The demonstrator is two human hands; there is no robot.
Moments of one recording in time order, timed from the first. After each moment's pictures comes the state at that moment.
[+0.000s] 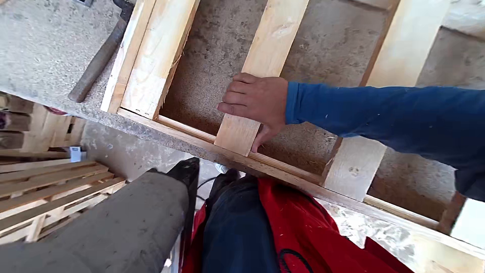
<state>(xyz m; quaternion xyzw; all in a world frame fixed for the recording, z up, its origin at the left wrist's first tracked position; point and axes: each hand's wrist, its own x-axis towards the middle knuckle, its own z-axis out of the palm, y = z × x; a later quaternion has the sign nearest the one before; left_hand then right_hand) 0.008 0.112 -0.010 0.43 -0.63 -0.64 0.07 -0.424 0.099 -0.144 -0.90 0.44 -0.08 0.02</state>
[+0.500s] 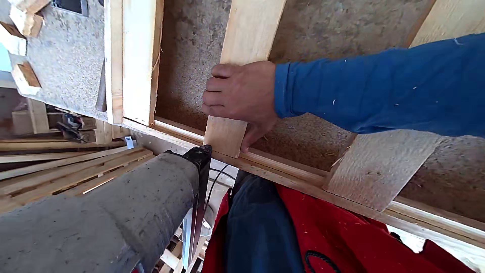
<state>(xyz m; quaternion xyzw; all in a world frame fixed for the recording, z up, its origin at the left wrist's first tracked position) -0.064 0.108 0.013 0.43 -0.64 -0.63 -0.03 -0.431 0.096 -0.152 -0.90 0.42 -0.14 0.03</state>
